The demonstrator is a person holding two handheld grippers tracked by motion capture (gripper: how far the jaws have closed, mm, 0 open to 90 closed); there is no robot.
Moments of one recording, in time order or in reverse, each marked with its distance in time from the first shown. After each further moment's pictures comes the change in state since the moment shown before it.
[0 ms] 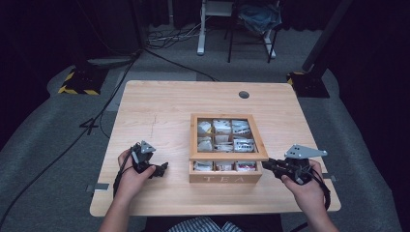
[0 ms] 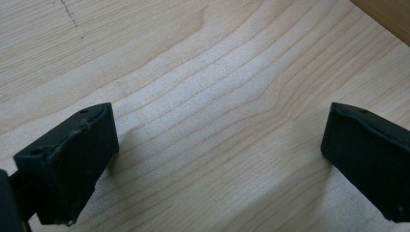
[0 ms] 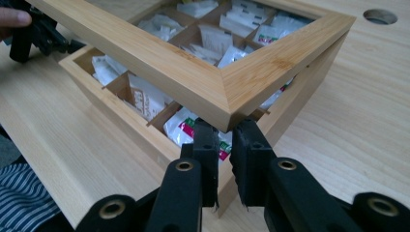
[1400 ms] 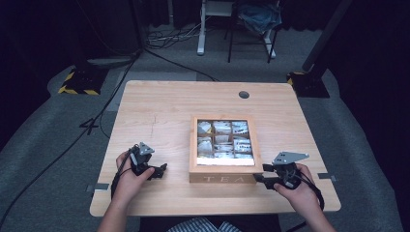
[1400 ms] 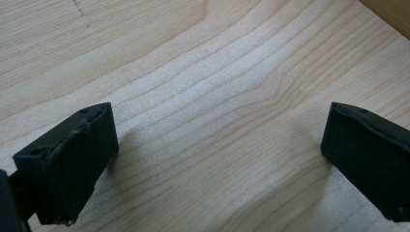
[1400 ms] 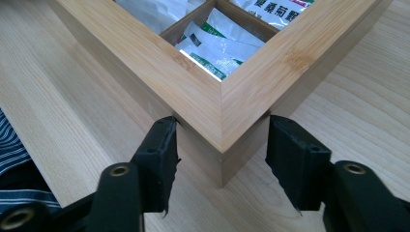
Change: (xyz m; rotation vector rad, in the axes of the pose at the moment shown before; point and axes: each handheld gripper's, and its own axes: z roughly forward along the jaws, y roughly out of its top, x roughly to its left) left arm -0.002 -0.005 -0.004 -0.001 0.017 -0.016; right arm -0.004 -0.027 0.033 0.161 0.047 -0.066
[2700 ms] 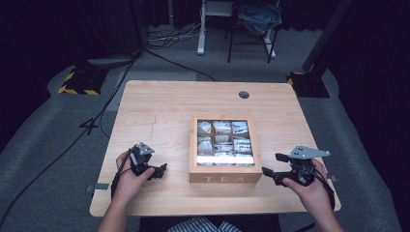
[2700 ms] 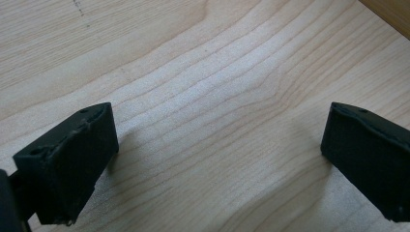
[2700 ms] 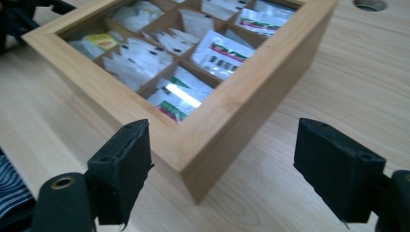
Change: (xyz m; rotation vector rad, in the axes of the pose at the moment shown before) left arm 0.000 0.000 0.000 -0.002 -0.001 -0.003; right arm -0.012 0.006 -0.031 -0.145 -0.042 0.067
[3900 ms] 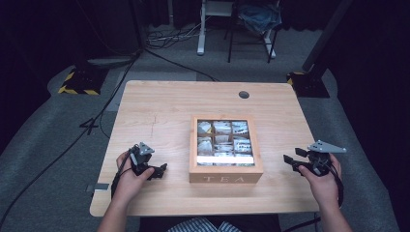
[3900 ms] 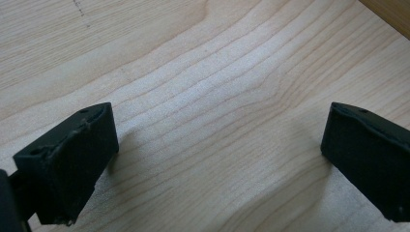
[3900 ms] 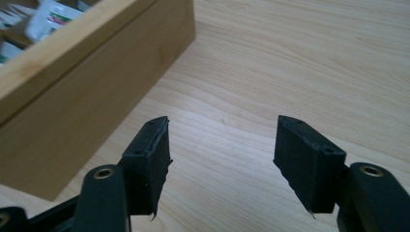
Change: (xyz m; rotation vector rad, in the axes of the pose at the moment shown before) left arm 0.000 0.000 0.000 0.000 0.000 0.000; right arm -0.076 -0.033 -0.005 -0.010 -0.216 0.094
